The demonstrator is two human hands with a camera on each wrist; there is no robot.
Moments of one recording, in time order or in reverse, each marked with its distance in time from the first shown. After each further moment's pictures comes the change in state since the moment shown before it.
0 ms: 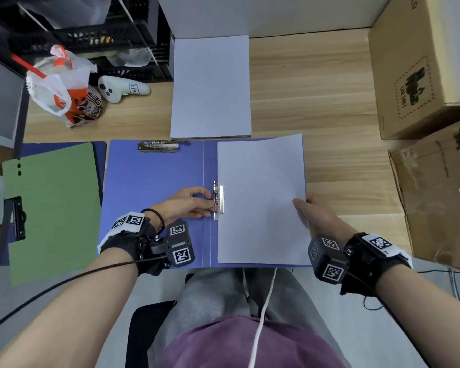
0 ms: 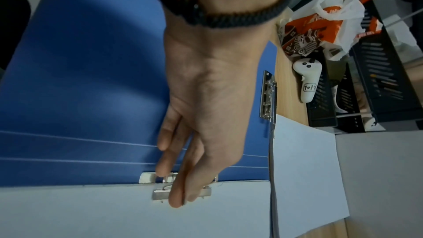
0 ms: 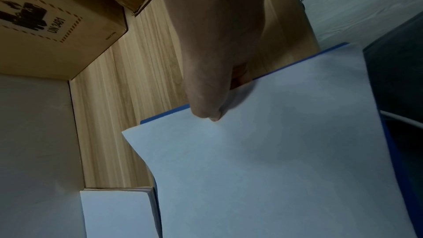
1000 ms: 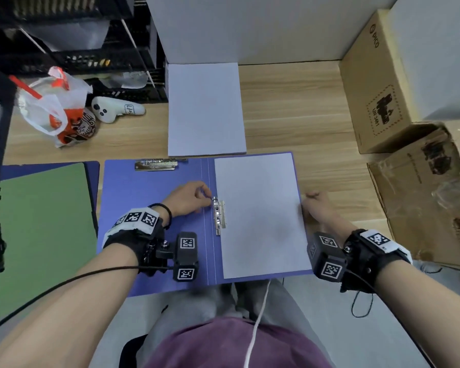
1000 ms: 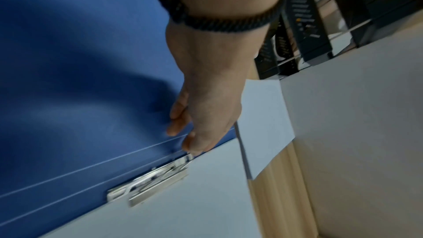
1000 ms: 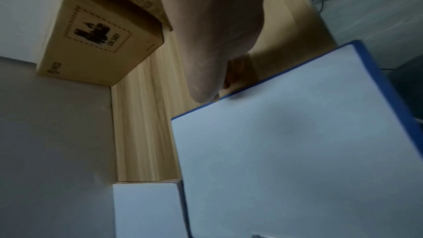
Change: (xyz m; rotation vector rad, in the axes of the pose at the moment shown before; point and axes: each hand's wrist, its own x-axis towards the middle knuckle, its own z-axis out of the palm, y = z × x) left_hand 0.018 0.031 -0.025 0.634 0.168 0.302; right_hand -0.002 -0.029 -0.005 0.144 0.285 0.084
